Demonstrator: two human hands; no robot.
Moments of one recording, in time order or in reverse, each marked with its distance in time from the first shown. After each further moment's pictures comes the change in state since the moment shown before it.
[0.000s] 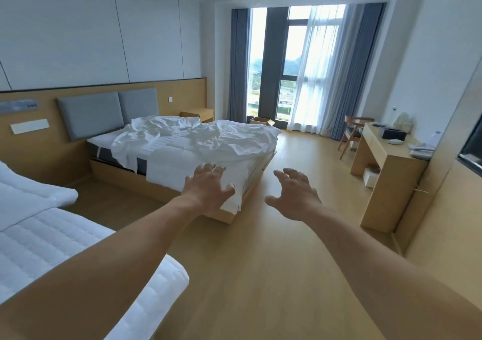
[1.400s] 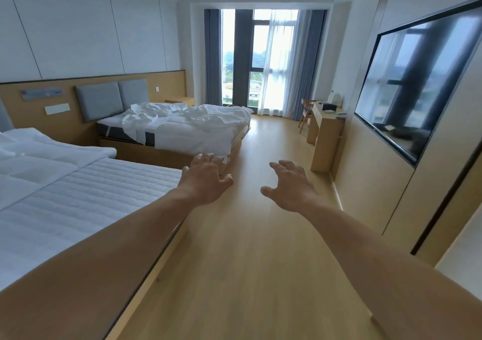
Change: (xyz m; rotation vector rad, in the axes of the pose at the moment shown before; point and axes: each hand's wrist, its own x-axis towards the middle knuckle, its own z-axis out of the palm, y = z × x) left_hand -0.808 -0.017 -0.181 -0.043 0.027 0.133; right_hand -0.825 -0.234 -0.069 -0.005 0.055 0.109
